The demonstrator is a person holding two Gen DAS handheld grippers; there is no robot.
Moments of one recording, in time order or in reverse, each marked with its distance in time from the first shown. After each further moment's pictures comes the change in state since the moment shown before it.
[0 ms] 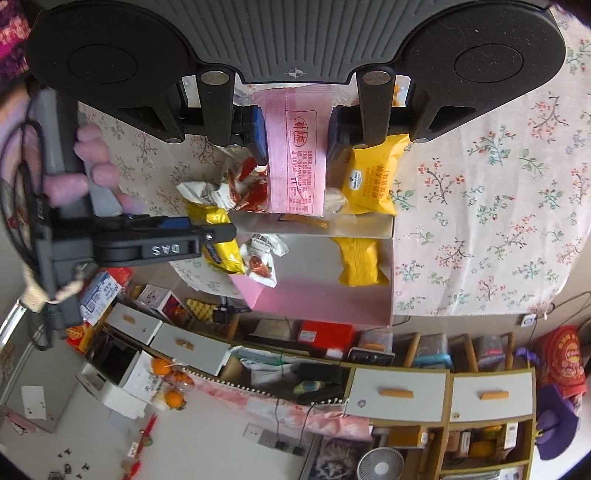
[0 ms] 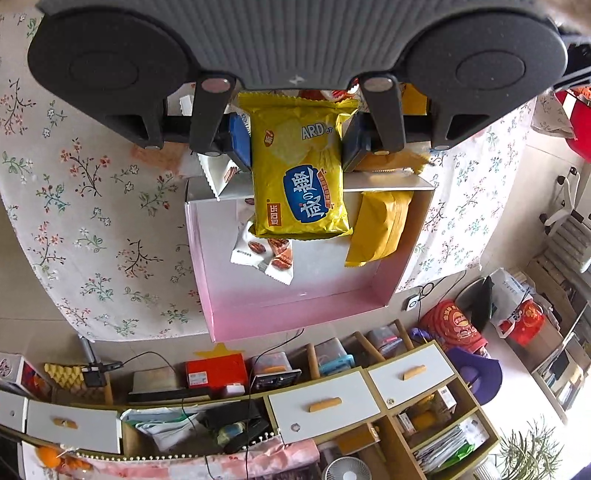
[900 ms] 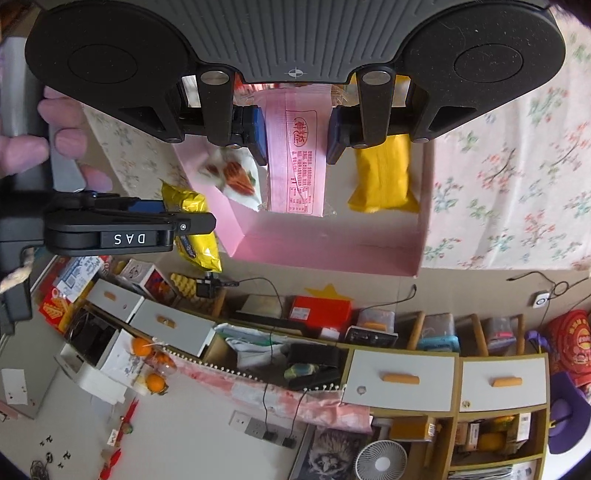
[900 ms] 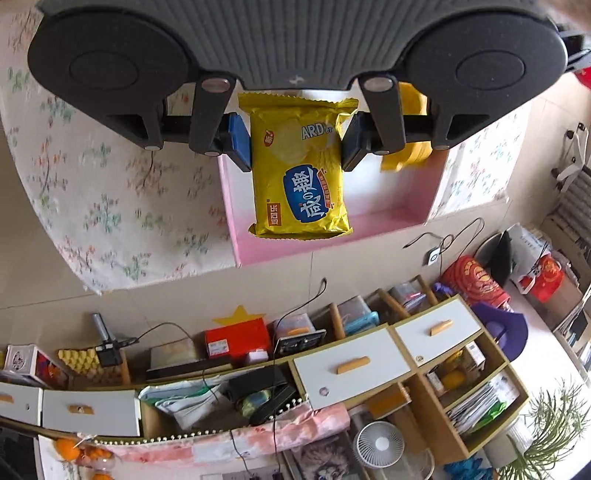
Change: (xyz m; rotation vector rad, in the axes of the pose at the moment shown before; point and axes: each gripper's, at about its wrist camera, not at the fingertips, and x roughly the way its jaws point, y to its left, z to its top) left arm 0.120 0.004 0.084 -0.018 -0.047 0.037; right arm 0.034 -0.024 0.071 0.046 -0.086 -0.037
